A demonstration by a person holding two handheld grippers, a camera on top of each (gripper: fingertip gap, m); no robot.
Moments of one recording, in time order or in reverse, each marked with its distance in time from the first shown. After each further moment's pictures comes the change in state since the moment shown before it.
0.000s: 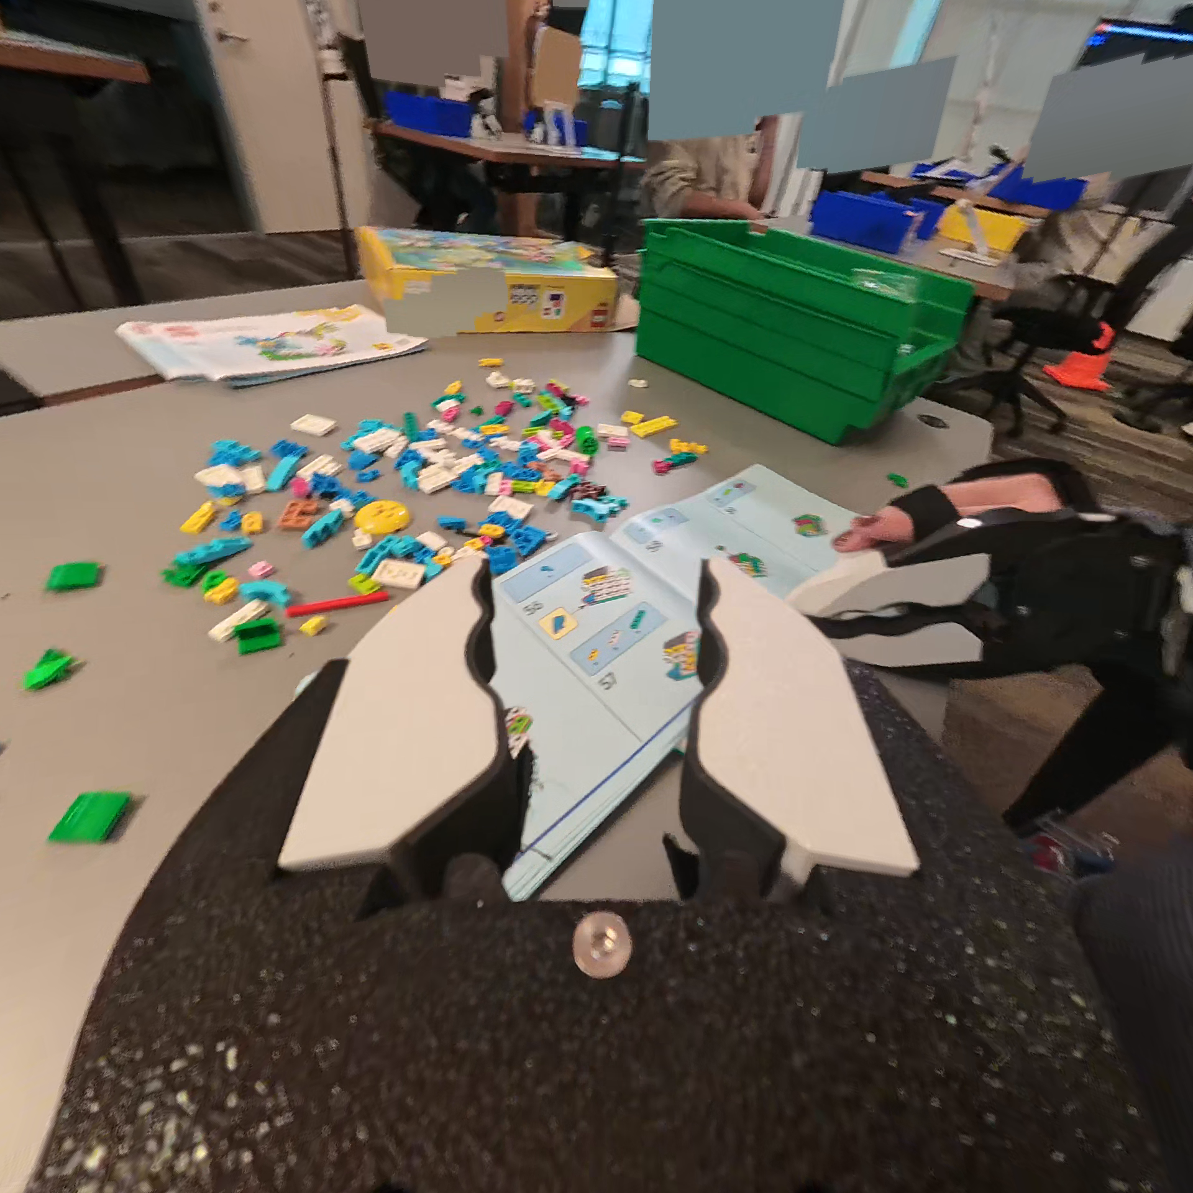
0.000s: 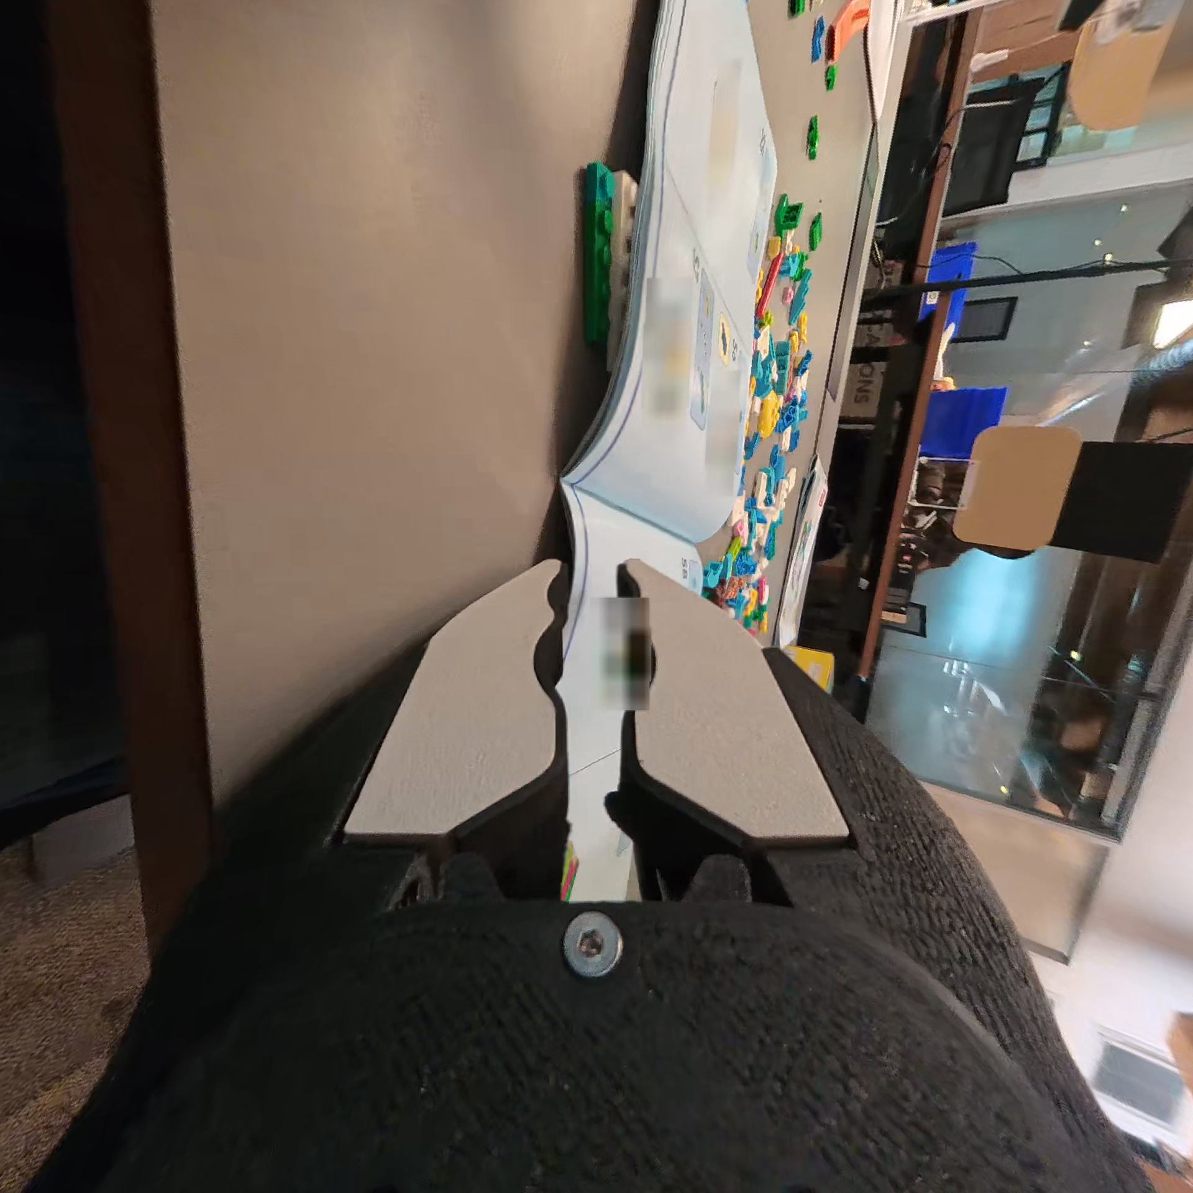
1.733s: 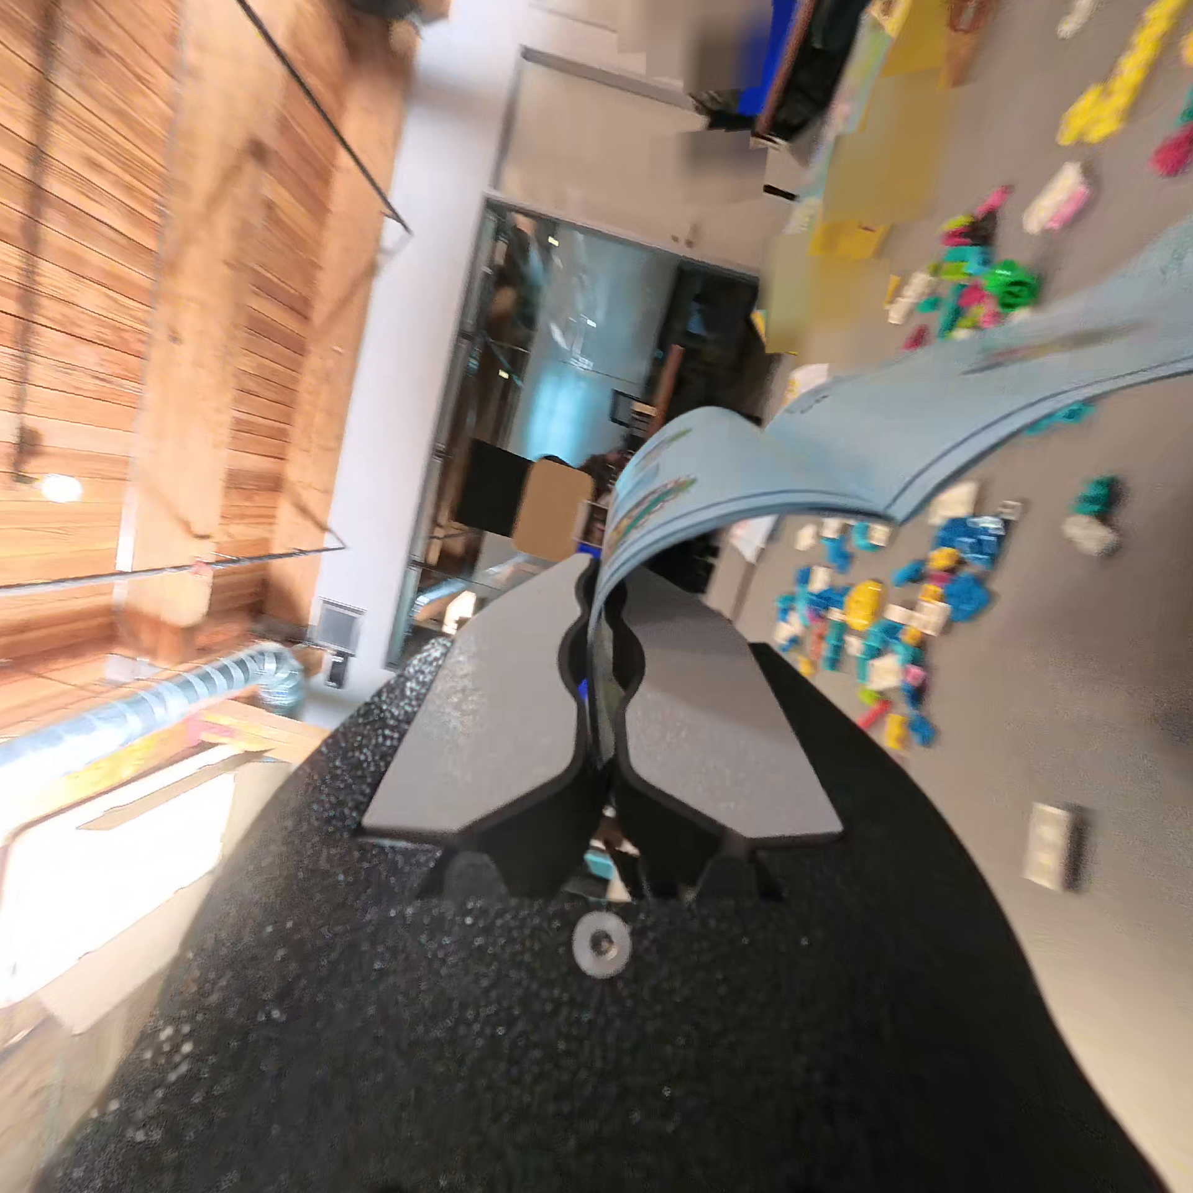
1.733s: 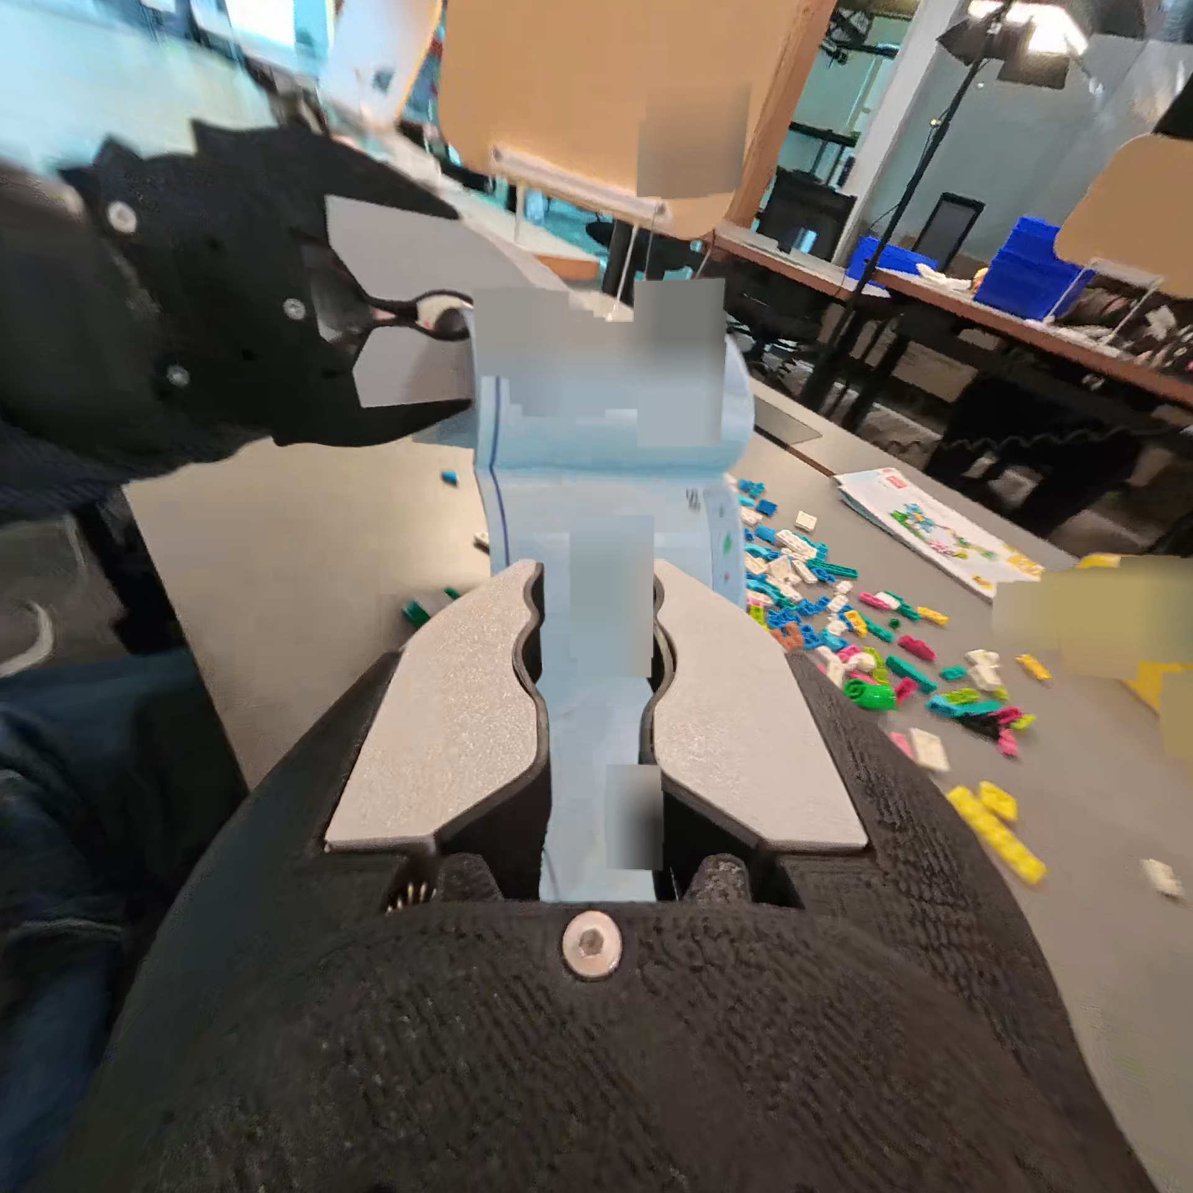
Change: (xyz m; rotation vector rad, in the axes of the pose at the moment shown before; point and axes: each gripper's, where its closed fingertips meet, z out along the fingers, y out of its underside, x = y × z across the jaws) left arm 0.020 -0.065 0.039 -0.076 -0.745 1.399; right arm 0.099 -0.001 -0.057 0.548 0.012 1.075
